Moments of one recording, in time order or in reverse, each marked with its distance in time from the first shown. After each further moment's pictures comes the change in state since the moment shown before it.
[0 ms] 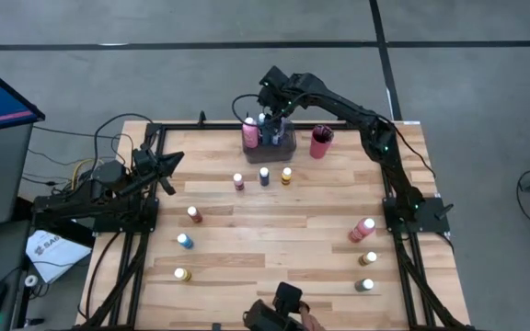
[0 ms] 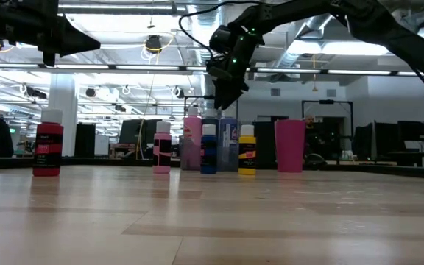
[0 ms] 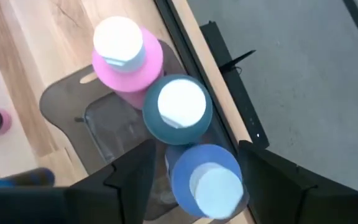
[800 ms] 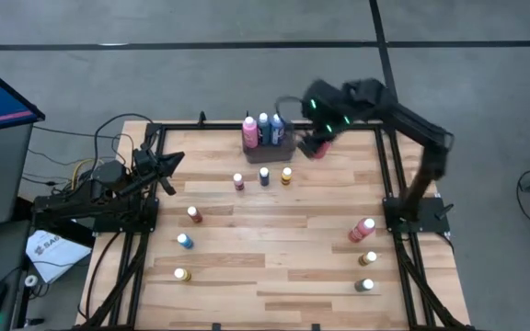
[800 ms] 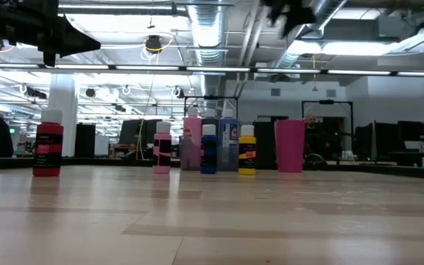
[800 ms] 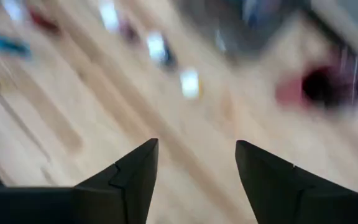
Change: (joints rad) left arm 0.000 0.003 0.000 -0.001 0.004 0.005; right arm 0.234 -0.546 -0.238 -0.431 -0.031 0.619
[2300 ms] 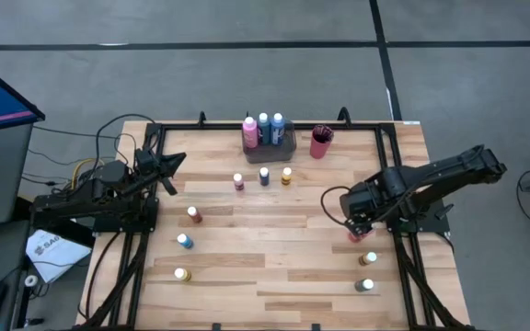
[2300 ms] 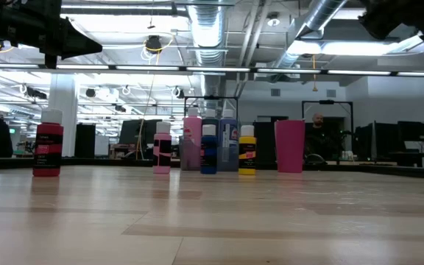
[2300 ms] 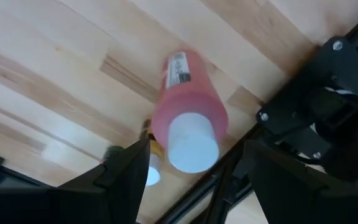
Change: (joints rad) left arm 0.000 0.029 0.000 0.002 0.000 -0.035; right arm 0.606 -0.475 -0.968 0.074 -0.107 0.778
